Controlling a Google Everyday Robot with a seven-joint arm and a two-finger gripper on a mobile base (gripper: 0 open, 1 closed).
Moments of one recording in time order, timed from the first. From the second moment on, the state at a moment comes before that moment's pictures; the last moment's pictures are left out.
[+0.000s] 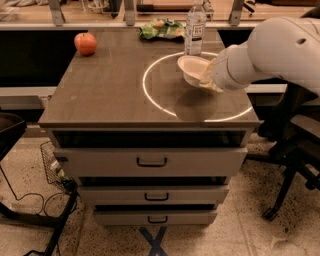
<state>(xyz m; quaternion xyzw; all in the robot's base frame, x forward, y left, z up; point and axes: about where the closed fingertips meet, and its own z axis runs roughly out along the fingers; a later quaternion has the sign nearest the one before) 0.640 -0.134 0.888 -0.62 0.68 -0.12 0.38</state>
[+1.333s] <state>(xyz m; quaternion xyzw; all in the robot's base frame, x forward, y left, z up) 0.740 -0.013 0.979 -0.71 0.49 -0.15 0.47</state>
